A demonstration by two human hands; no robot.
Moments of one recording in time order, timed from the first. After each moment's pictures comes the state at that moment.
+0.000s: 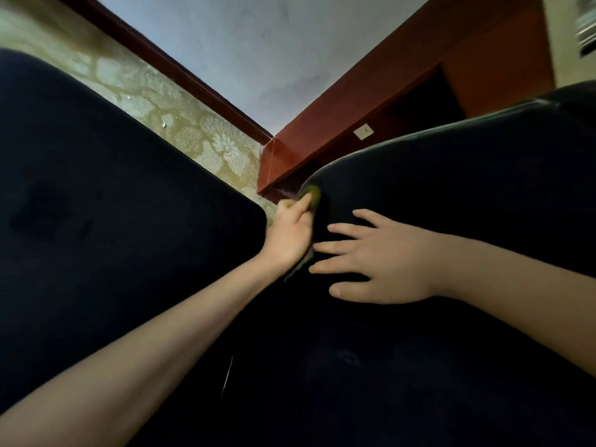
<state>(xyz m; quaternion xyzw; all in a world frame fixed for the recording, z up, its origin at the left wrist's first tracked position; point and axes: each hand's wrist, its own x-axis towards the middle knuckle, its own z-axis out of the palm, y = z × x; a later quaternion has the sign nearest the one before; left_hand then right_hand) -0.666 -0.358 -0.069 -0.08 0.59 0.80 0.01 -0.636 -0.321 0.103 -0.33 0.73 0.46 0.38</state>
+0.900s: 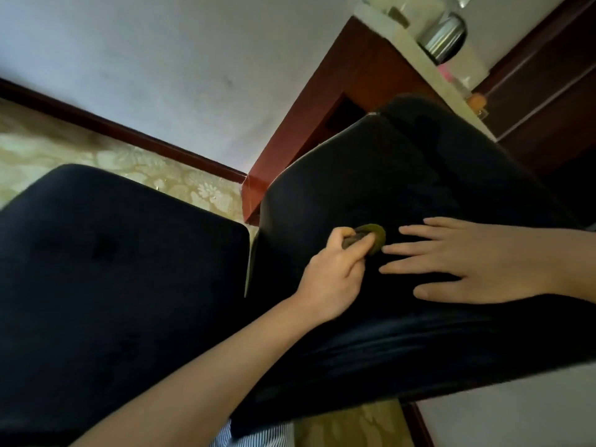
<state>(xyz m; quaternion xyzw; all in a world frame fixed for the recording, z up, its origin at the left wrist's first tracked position) -0.458 -0.335 0.093 0.23 0.74 0.63 -0.11 -0.441 -0.255 0.284 -0.22 0.82 0.40 0.35</state>
